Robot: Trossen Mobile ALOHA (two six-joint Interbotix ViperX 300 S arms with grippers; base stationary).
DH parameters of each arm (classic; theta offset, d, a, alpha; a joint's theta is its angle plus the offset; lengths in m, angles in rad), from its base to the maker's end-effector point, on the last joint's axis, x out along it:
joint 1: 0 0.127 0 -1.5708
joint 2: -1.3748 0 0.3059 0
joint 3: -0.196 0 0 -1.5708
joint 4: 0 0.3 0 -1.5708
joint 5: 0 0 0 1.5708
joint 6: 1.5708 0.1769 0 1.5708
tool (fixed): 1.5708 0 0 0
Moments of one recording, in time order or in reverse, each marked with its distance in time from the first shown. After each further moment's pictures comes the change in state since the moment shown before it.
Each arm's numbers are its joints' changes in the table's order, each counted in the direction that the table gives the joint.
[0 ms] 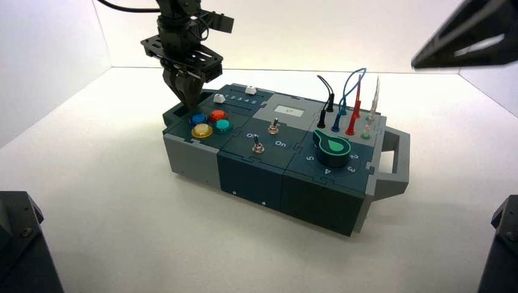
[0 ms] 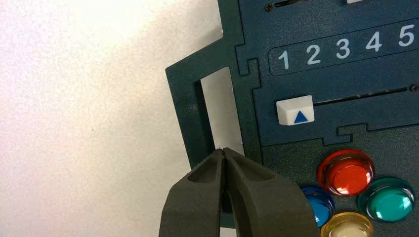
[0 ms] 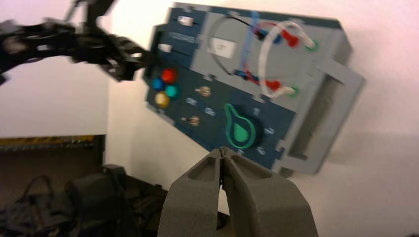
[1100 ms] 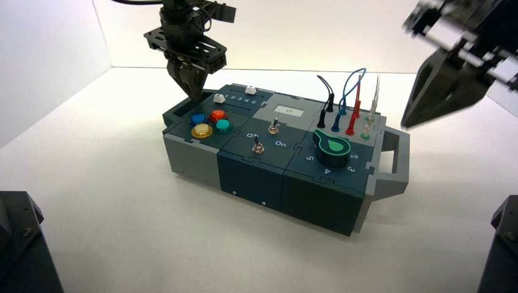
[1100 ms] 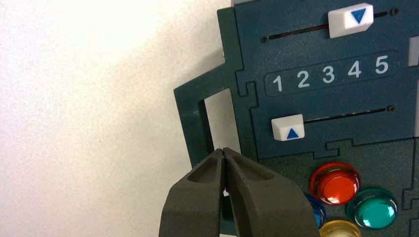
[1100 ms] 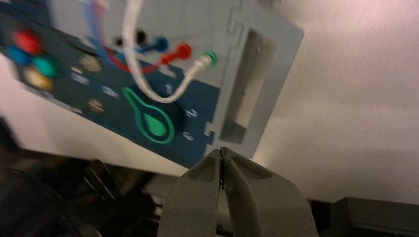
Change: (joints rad) left arm 0.000 -0.012 -0.028 -0.008 0.012 0.000; right arm 0.015 0.675 -0.137 -0.150 -0.014 -0.018
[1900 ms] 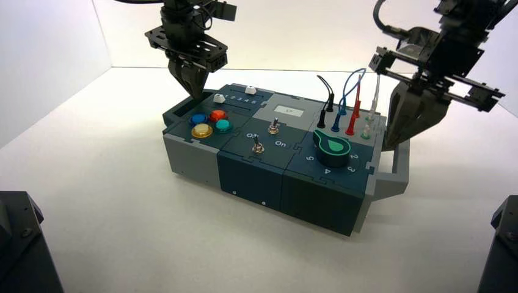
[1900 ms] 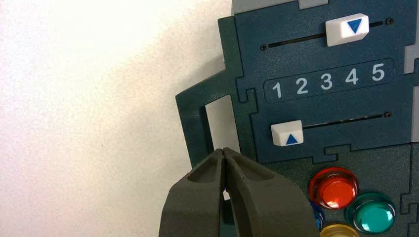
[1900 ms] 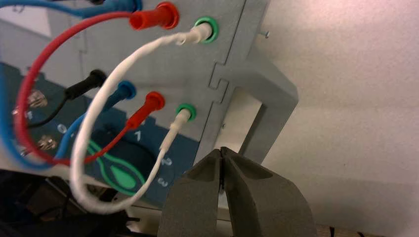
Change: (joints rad) left arm 0.000 0.000 -0.002 -0.002 0.009 0.000; right arm 0.034 0.287 -0.104 -0.084 0.126 -0.009
